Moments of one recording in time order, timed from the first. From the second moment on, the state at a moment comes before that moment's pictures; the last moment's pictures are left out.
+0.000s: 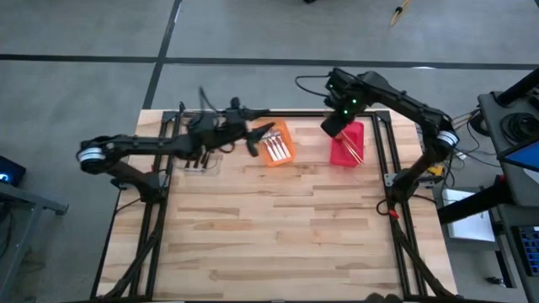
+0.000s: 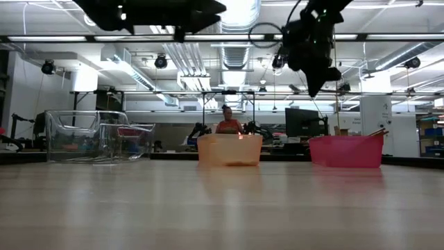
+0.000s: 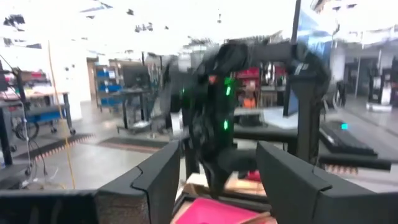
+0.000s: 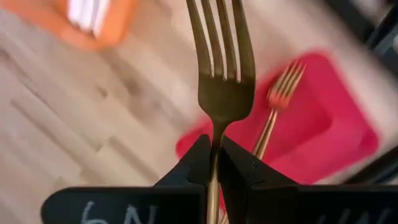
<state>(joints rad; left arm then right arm) 0.28 1.41 0.88 0.74 -0.04 0.04 -0.75 1.59 1.53 -1.29 -0.15 0.06</state>
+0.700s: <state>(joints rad) 0.28 1.23 0.69 0.84 -0.05 0.02 -0.93 1.83 1.53 -1.57 -0.35 0.12</state>
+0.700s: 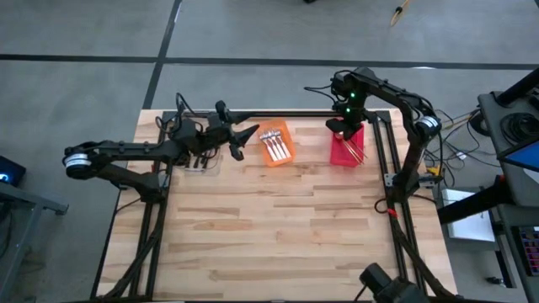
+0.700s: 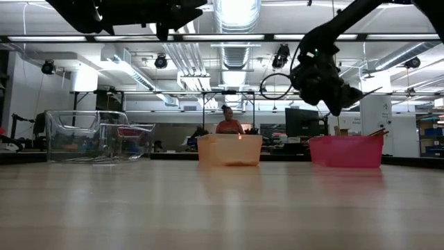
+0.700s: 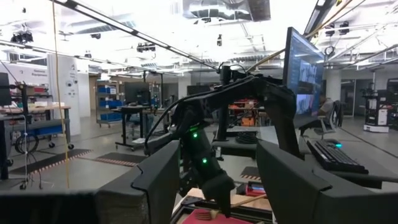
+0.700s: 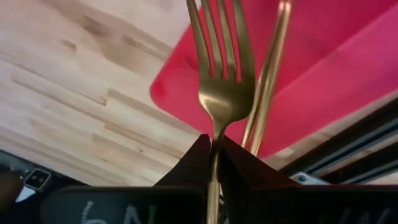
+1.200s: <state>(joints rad) 0.28 1.22 0.69 0.81 -0.05 0.06 -0.95 1.87 1.47 -1.49 -0.21 0.20</state>
